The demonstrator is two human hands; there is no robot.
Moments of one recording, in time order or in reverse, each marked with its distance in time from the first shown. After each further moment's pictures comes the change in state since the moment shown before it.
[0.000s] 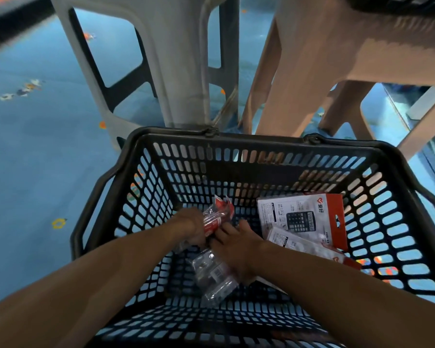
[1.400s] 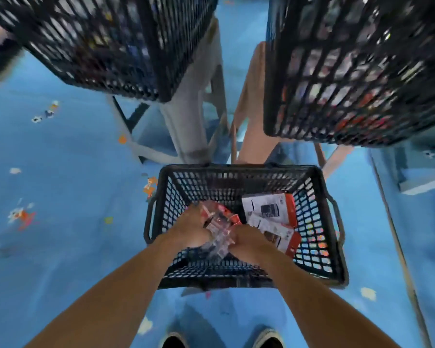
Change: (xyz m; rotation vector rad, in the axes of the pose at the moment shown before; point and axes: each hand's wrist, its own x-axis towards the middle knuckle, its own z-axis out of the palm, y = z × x) left_hand -0.251 -0.004 -0.133 -0.468 -0.012 0.097; right_hand -0.173 -0.031 -0.157 1.115 -0.034 0.490
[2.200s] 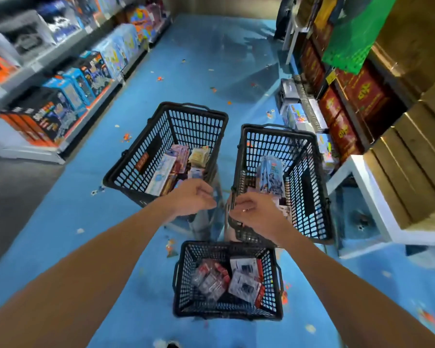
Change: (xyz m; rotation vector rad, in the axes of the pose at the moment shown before) left_hand -0.292 0.224 -0.391 -0.427 0.116 0.236; right_hand -0.345 -0.226 -0.383 0.498 0.392 -0.242
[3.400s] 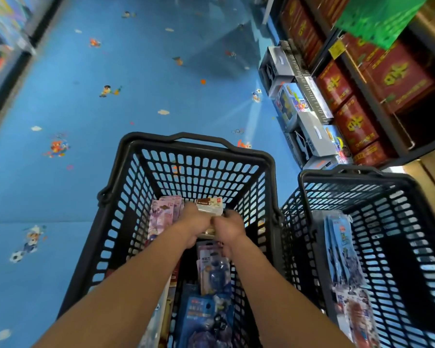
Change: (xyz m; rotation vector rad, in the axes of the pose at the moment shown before) left_hand 0.454 -0.101 -0.121 -0.270 -0.014 -0.356; right_hand 0.489 -0.005 0.138 0.563 0.324 0.669
